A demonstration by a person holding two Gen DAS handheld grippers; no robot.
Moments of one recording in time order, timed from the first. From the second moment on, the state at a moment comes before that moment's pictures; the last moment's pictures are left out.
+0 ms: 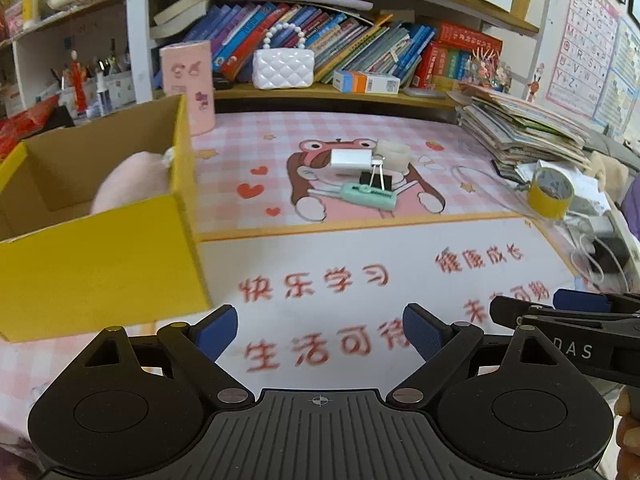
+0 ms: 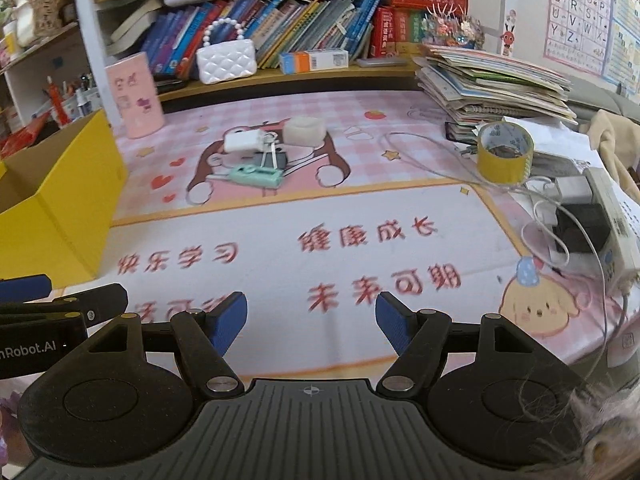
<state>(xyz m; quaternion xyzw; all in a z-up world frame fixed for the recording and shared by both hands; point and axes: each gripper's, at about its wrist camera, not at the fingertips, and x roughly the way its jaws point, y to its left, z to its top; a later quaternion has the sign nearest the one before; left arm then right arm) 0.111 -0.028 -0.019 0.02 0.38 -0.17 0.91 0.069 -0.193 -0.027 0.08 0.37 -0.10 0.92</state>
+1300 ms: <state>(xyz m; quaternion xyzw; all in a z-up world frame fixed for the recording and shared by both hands) 0.280 -0.158 -0.082 0.04 0.38 -0.16 0.91 0.270 -0.310 -0.047 0.09 0.38 -0.02 0.92</state>
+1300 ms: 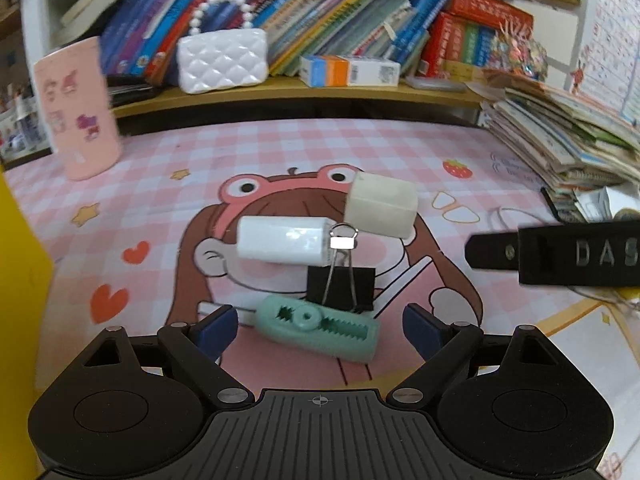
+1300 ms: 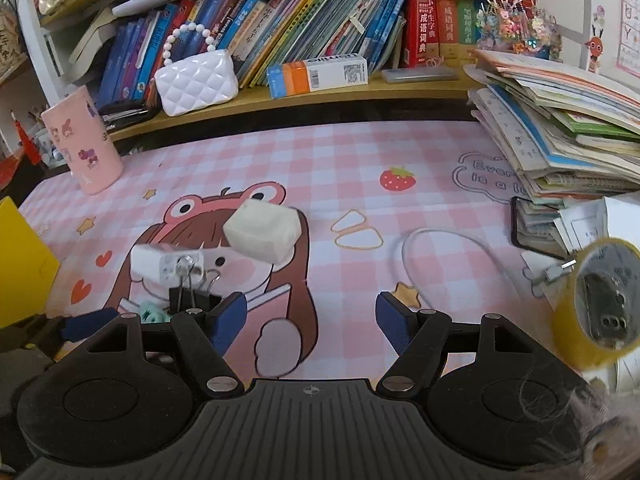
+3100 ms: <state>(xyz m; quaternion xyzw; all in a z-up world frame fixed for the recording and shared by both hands) 0.170 -0.072 -0.025 -0.06 0.38 -0.13 0.92 0.197 -0.271 -0.033 0.06 0.37 0.02 0.93</state>
